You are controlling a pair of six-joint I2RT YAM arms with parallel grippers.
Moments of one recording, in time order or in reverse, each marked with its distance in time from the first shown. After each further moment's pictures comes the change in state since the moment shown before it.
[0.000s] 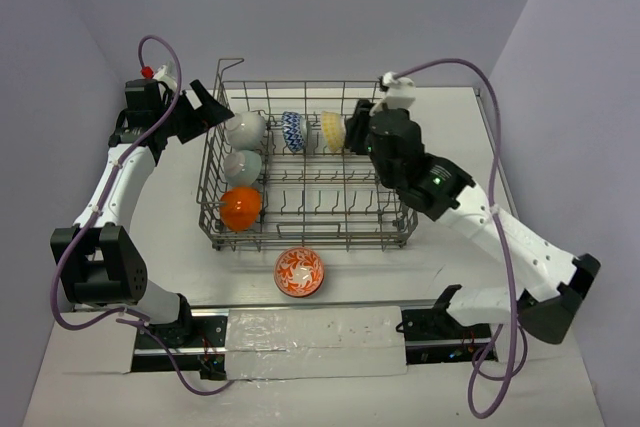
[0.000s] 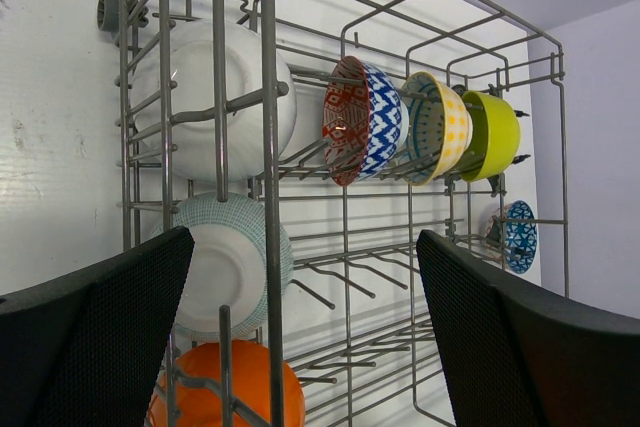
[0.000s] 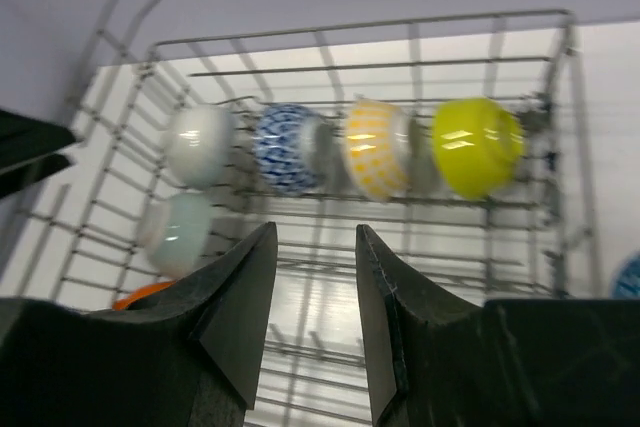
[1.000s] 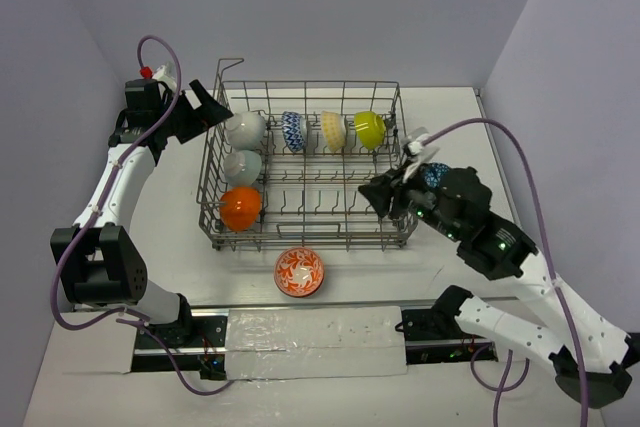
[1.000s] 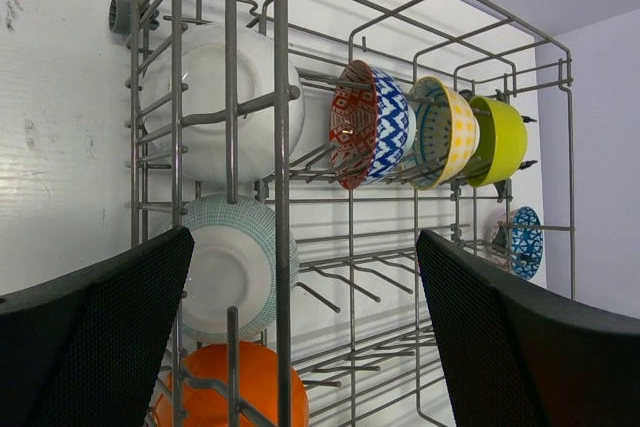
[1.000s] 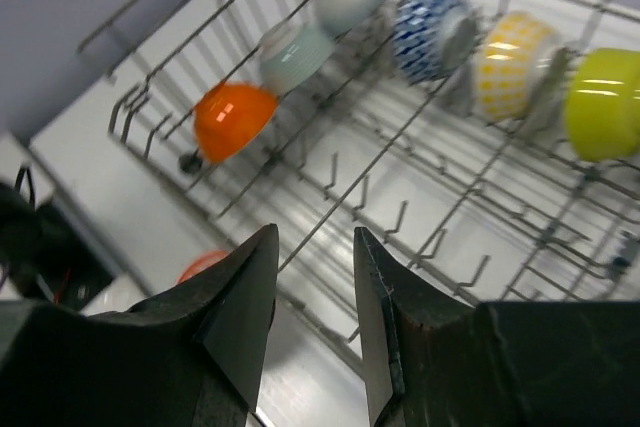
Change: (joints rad) left arm 0.000 0.000 0.000 -0.002 -0.018 0.001; right arm -0.085 -0.538 -0.413 -0.071 -0.556 -0.196
